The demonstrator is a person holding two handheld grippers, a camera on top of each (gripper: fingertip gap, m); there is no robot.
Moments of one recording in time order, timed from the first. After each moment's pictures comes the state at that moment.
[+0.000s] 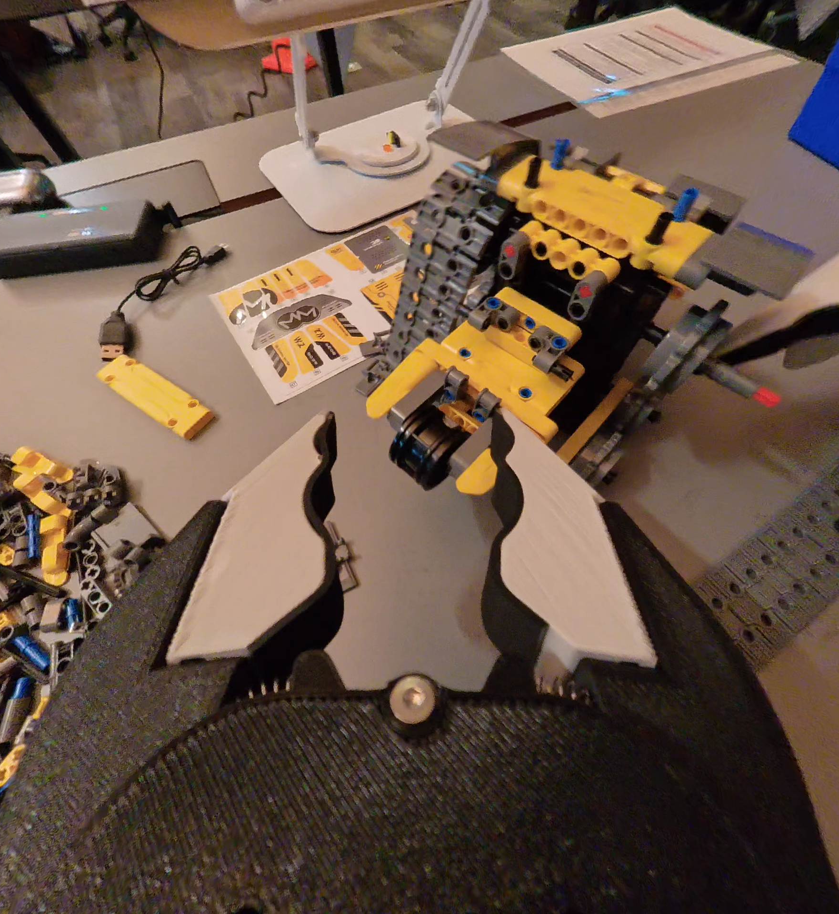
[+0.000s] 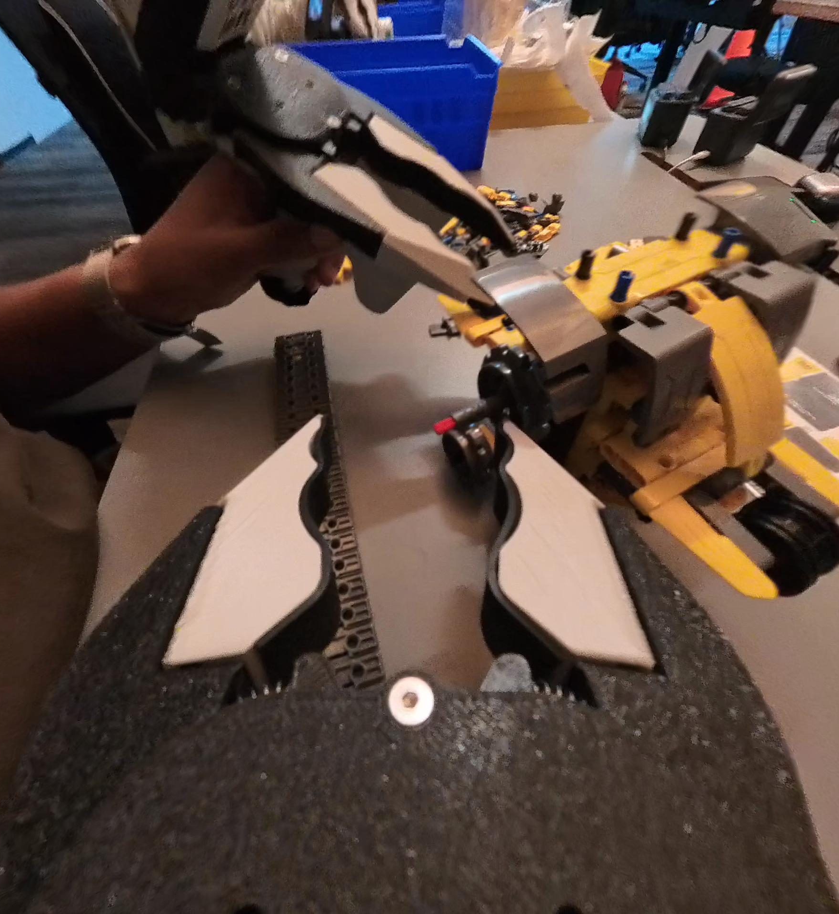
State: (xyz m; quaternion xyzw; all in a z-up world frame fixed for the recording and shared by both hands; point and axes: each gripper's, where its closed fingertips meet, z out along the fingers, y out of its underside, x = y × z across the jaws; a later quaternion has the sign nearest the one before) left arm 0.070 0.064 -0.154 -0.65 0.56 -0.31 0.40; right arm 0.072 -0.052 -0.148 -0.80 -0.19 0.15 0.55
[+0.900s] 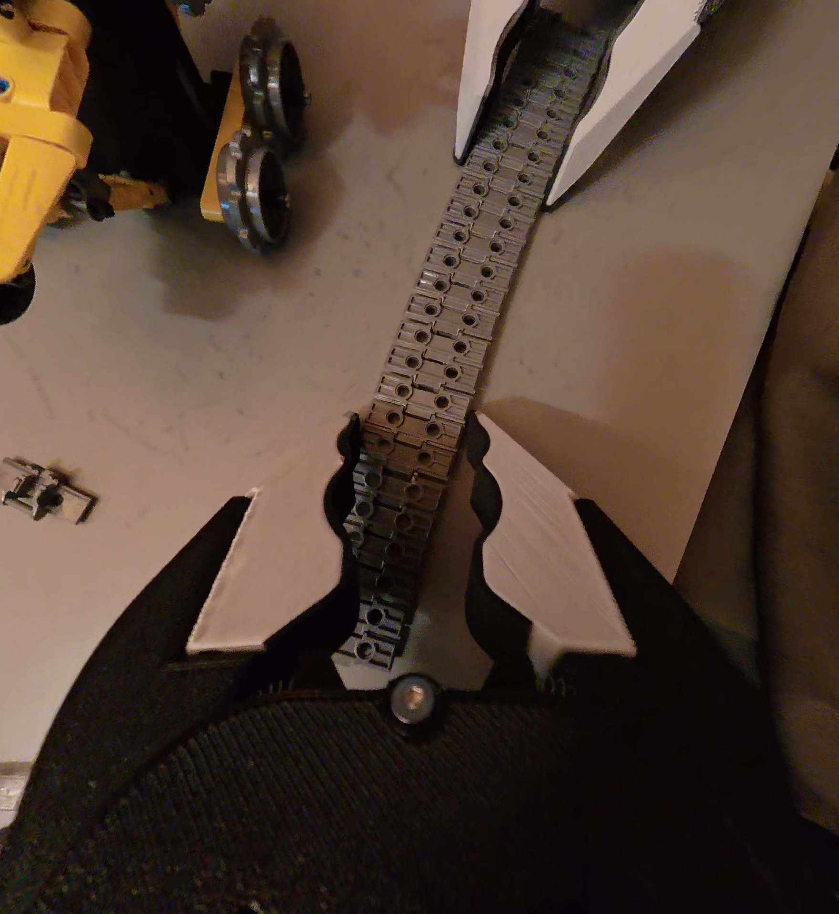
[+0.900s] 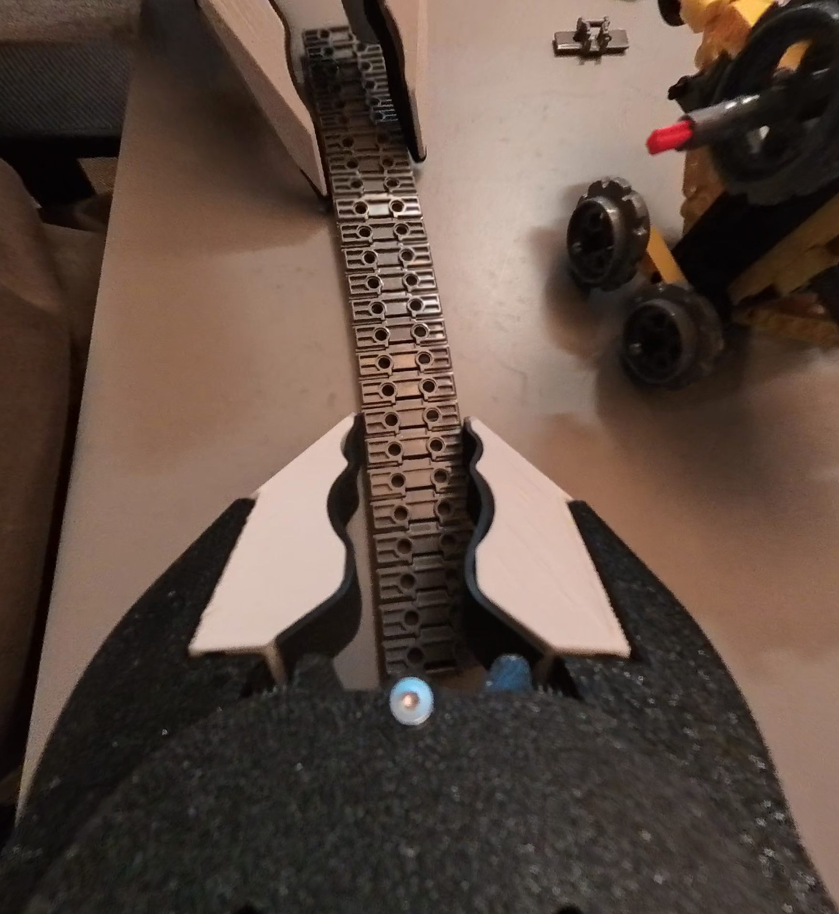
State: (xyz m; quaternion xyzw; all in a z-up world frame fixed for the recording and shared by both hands) left arm -0.017 -0.041 -0.222 -0.49 0.79 -0.31 0.17; right arm 0.059 -0.116 -0.225 -0.88 -0.27 0.11 0.38
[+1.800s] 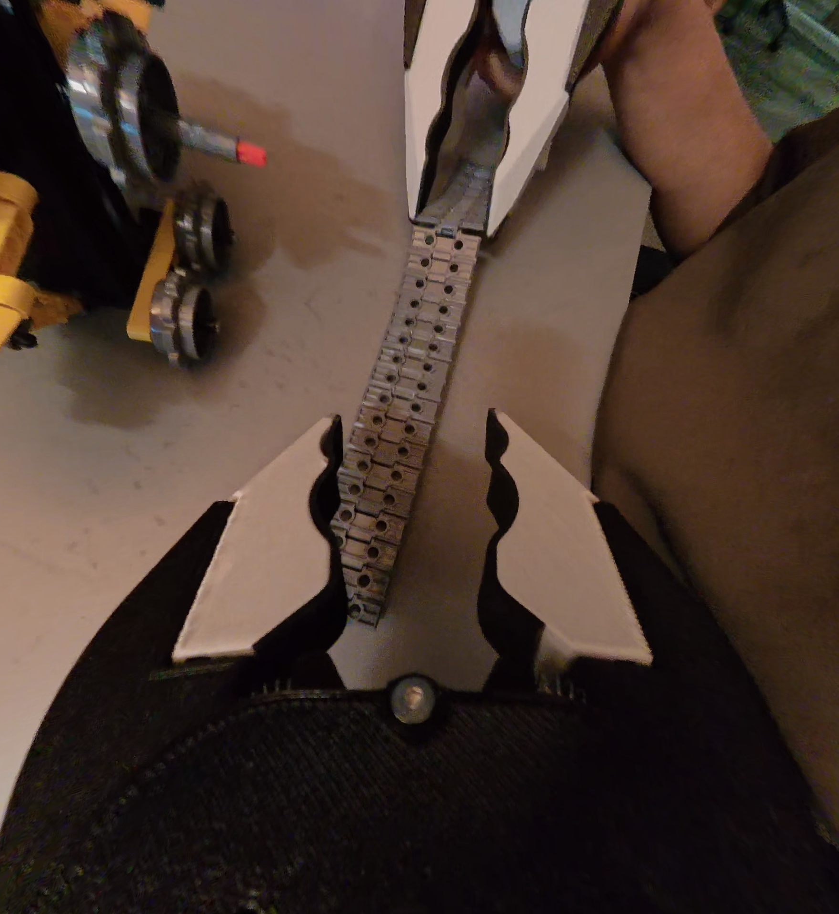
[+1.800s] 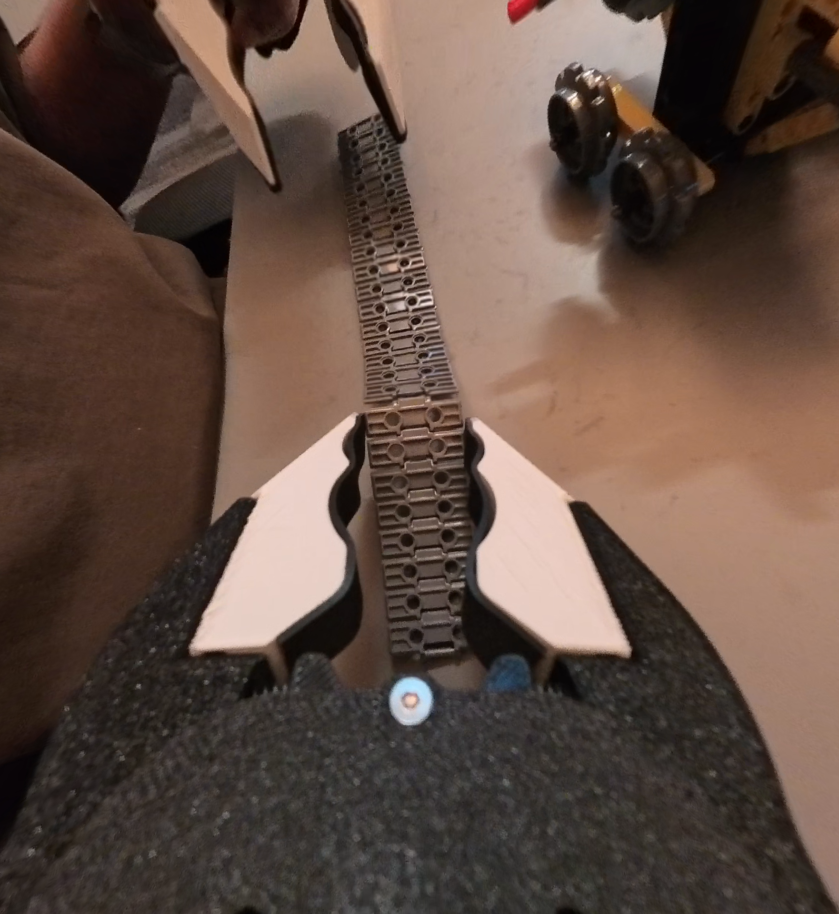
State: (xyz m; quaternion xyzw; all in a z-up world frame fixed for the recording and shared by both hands) left arm -0.001 -0.082 -0.184 -0.48 0.76 -0.43 0.10; right arm 0.085 -0.159 -0.206 -0.88 -0.18 0.27 0.34
